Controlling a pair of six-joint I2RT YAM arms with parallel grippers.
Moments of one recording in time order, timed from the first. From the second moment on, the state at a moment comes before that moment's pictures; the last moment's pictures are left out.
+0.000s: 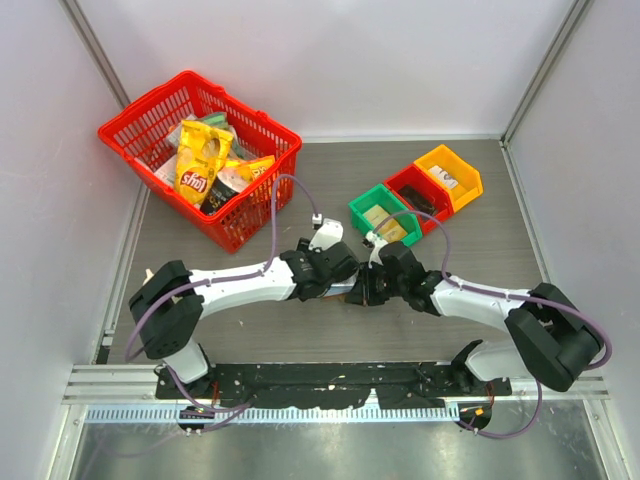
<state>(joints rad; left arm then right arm) -1.05 1.64 1.09 -0.54 -0.70 -0.62 0.69 1.33 0.50 0.09 -0.32 0.60</state>
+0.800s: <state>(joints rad) -0.92 1.76 1.10 -0.44 -0.47 -0.58 0.60 1.26 0.52 -0.16 -0.34 0.44</state>
